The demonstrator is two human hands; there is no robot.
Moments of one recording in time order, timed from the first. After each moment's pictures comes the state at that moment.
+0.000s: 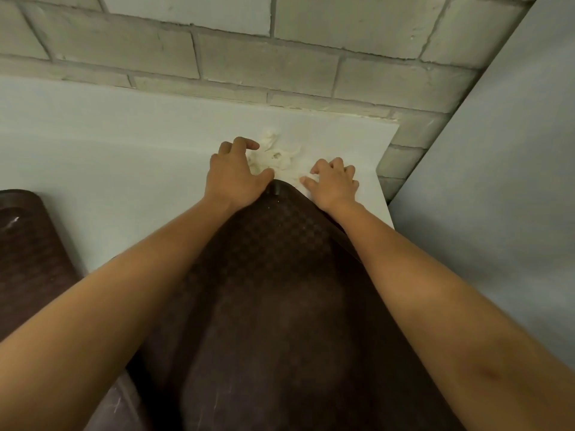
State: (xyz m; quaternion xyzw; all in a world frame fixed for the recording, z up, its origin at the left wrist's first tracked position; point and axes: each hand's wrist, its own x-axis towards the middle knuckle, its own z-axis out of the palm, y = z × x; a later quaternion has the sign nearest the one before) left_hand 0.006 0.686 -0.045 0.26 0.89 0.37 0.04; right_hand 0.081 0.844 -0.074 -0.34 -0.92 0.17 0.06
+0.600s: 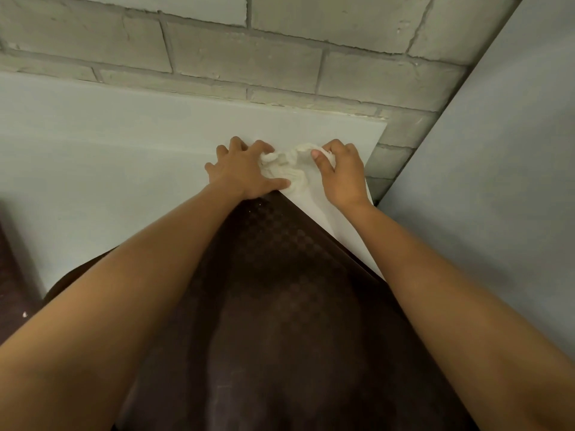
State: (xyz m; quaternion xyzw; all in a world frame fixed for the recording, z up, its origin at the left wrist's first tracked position) left_hand -0.009 0.737 -0.058 0.31 0.93 0.18 0.07; right_hand 0.099 0.874 -0.061 -0.27 -0.88 0.29 0.25
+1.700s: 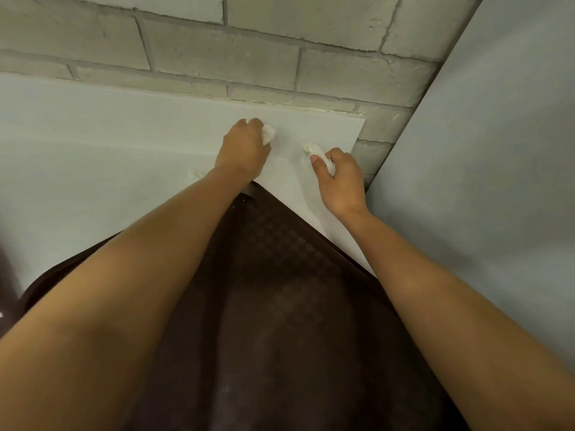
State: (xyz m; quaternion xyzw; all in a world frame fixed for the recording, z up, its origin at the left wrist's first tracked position) left_hand -0.005 0.771 -0.046 0.35 0.89 0.29 -0.03; right_hand 0.133 0.871 -0.061 -0.30 -0.86 0.31 0.28
